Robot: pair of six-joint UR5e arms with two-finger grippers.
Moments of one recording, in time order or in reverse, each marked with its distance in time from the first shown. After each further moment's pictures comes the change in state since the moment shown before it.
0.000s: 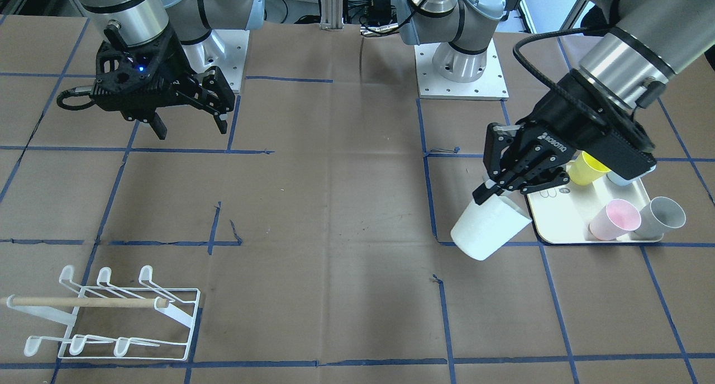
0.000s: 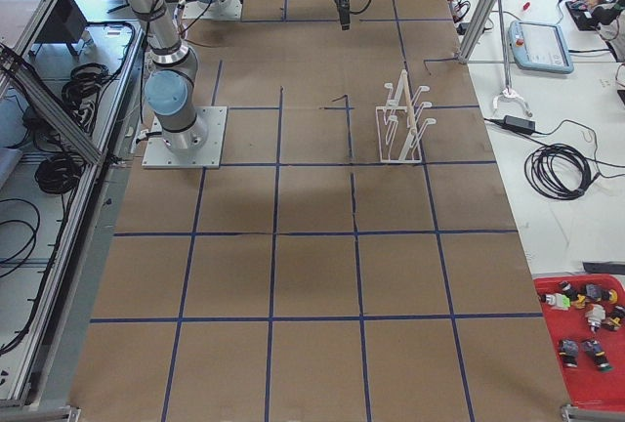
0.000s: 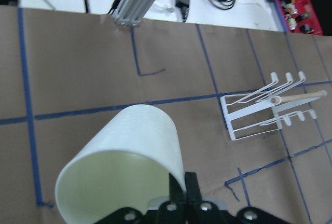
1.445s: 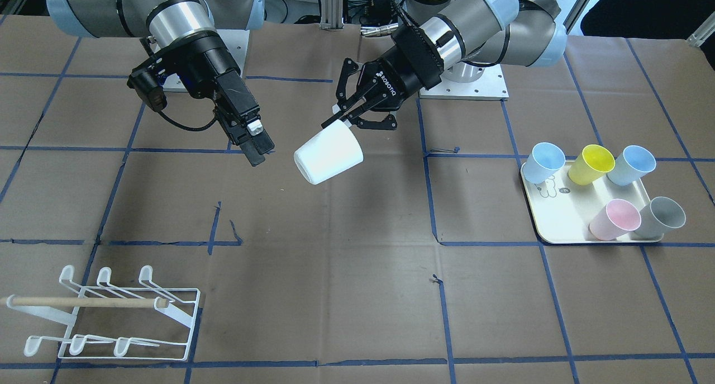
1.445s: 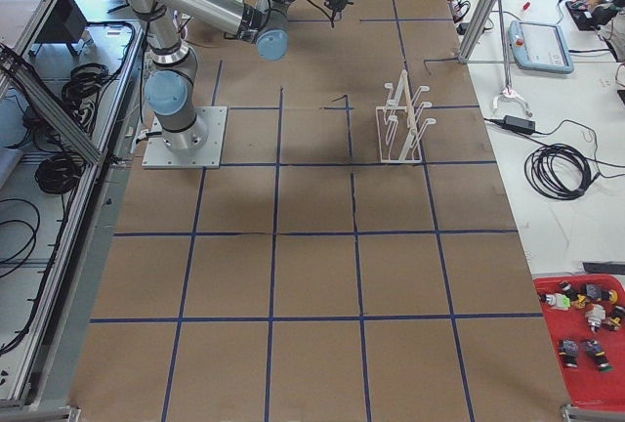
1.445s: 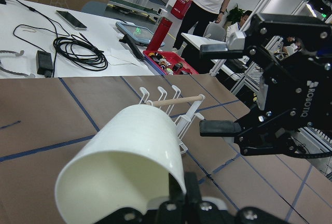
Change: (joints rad) left arm -0.208 0.036 -0.476 0.913 -0.096 -0.250; right arm 0.005 -0.003 0.474 -1.214 0.331 1.113
